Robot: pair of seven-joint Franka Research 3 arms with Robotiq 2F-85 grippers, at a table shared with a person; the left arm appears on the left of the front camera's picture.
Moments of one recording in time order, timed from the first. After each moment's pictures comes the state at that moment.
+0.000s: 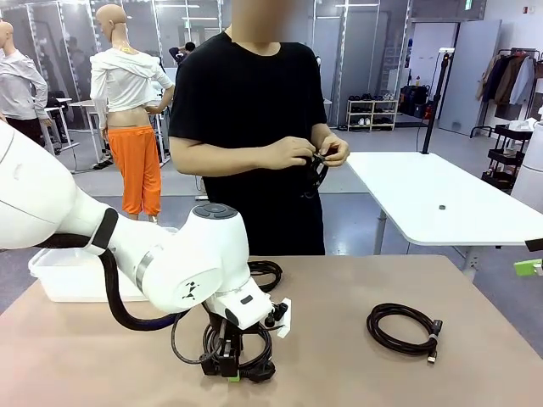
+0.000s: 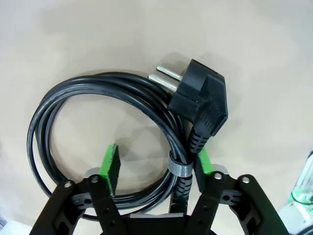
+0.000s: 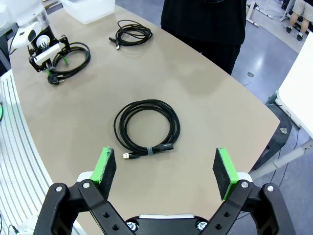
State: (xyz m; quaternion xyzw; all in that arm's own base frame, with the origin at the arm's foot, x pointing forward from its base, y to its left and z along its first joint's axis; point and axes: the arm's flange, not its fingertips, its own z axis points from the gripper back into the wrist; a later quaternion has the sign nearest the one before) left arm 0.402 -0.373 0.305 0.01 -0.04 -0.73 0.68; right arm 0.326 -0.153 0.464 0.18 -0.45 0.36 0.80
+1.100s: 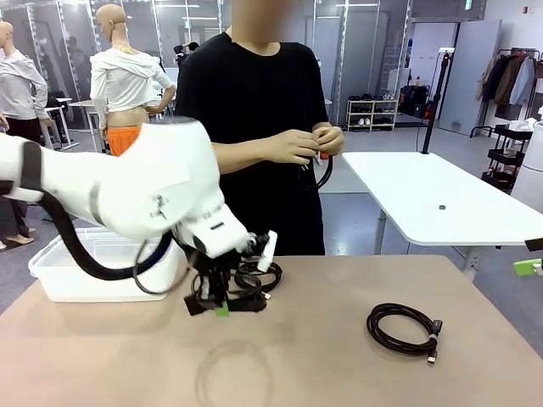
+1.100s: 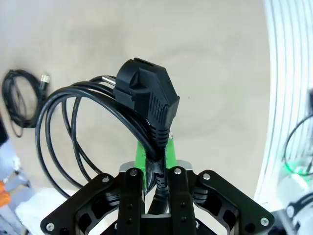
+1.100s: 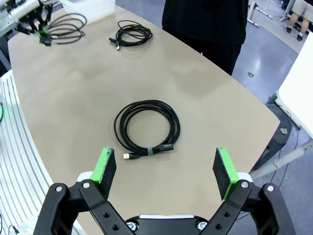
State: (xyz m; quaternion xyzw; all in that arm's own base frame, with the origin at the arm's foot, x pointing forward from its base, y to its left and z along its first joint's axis) left arm 0.394 -0.336 0.452 0.00 -0.09 -0.76 0.65; right arm 0.327 -0.153 0.464 0.18 -0.45 0.36 0.80
